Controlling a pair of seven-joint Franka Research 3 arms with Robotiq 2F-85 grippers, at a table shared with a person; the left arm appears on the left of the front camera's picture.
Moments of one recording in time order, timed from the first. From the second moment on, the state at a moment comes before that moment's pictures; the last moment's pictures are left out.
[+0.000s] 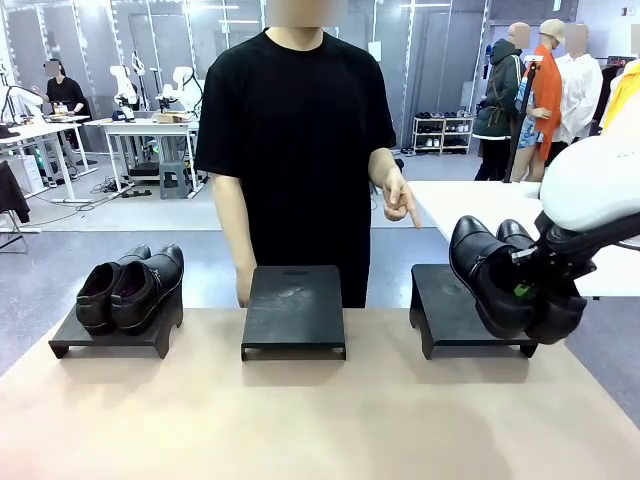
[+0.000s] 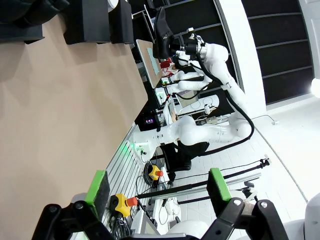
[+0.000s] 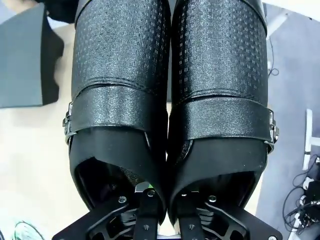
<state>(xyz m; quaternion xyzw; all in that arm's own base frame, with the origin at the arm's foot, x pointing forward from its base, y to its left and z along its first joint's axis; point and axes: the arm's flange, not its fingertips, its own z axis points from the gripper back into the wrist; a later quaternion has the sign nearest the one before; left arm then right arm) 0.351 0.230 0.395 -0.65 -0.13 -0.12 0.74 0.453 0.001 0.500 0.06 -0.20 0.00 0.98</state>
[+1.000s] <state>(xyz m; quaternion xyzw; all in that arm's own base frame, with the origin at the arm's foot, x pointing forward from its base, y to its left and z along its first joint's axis) 0.351 0.230 0.395 -0.65 -0.13 -0.12 0.74 0.578 0.017 0.441 0.04 -0.21 0.04 0.98</state>
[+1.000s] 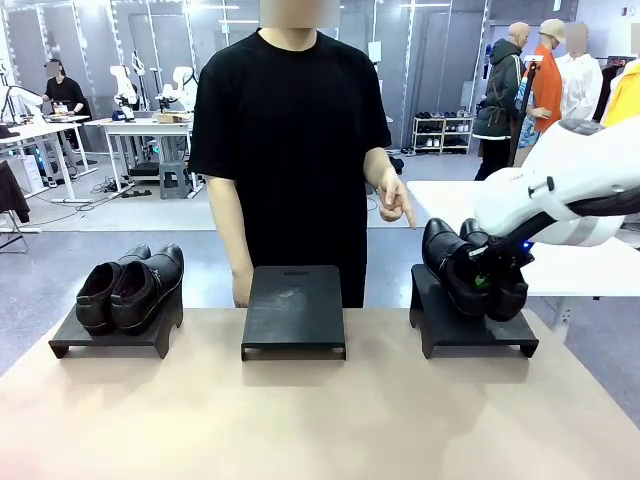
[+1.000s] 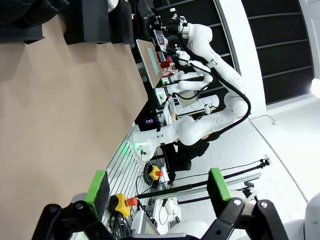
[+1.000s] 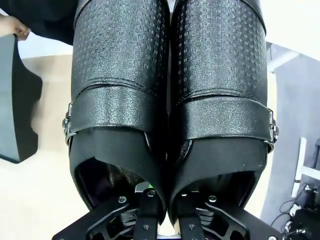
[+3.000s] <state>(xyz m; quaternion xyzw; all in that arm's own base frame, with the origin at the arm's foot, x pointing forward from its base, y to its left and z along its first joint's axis) 0.351 0.230 0.395 -0.65 -0.13 -0.12 0.74 0.603 0.018 0.416 0.04 -0.23 0.00 0.97</state>
